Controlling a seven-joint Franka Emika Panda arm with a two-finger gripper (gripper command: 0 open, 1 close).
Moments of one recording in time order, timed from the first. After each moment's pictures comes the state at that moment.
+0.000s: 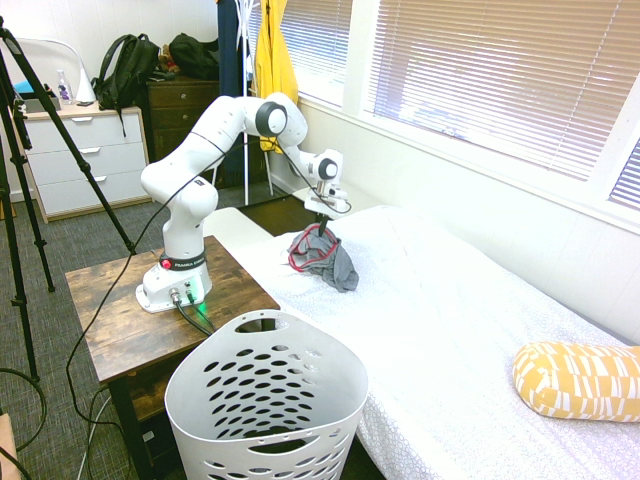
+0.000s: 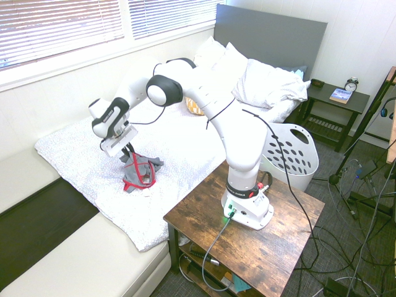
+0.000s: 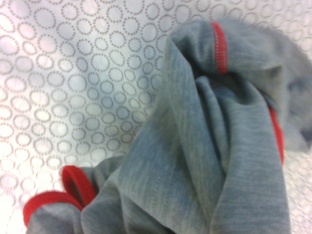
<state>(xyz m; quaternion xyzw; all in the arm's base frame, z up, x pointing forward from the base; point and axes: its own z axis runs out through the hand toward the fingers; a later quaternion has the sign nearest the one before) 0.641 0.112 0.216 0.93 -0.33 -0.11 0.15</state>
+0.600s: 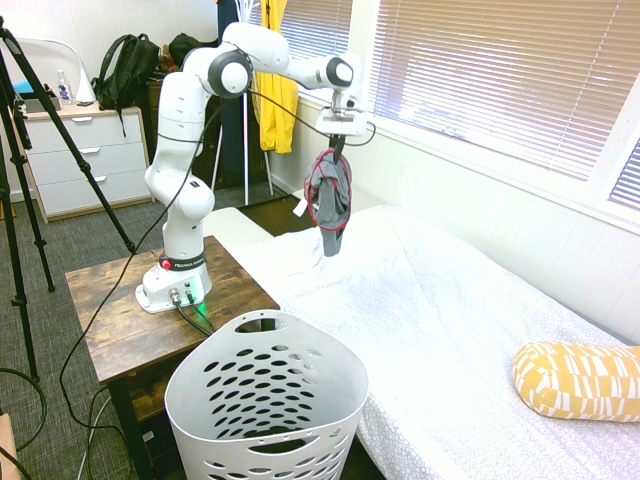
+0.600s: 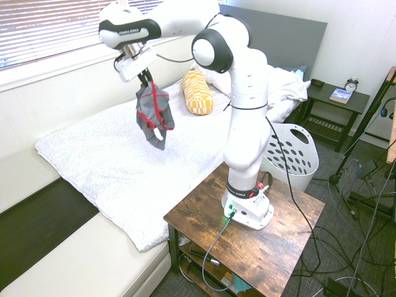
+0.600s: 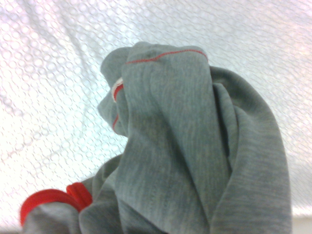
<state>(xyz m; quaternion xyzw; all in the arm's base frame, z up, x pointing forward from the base) 0.526 -0.026 0.572 0.91 -0.35 -0.10 0.20</state>
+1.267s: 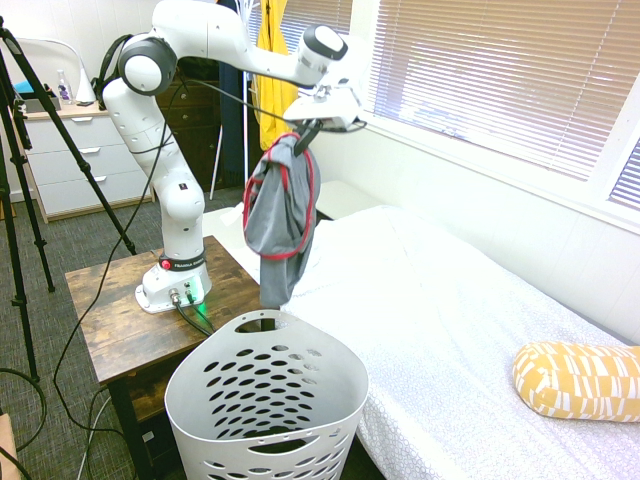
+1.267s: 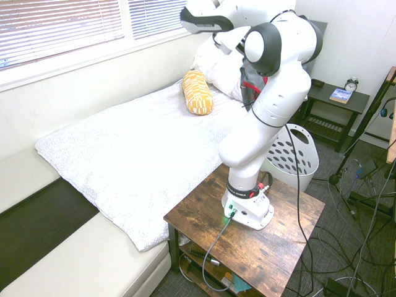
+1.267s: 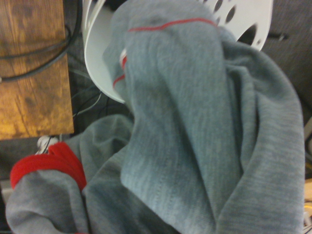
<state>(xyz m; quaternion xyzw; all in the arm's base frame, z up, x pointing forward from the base) 0.272 -0.272 0.586 0.82 -0.34 -0.35 0.31</state>
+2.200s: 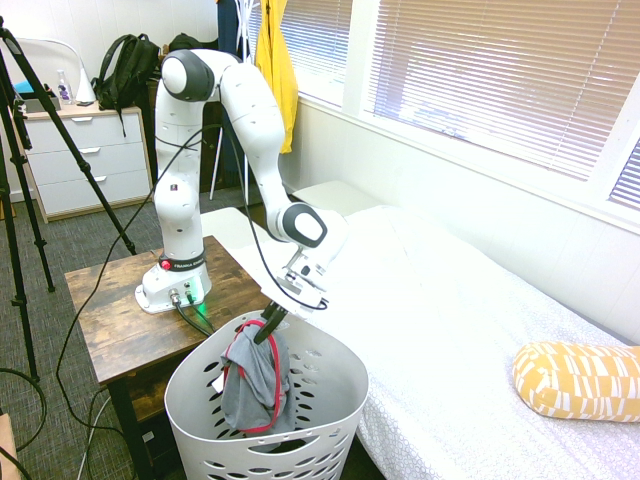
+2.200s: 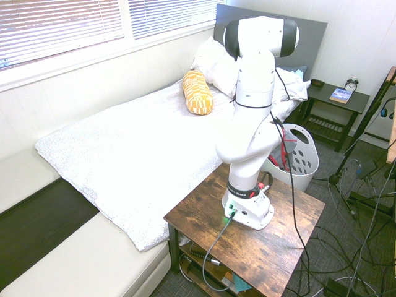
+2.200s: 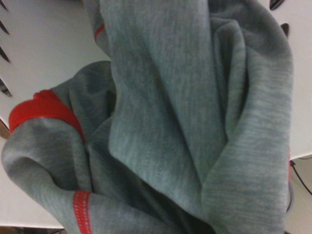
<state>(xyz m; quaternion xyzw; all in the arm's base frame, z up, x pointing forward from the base) 0.136 -0.401 0.227 0.78 -0.46 -0.31 0.29</state>
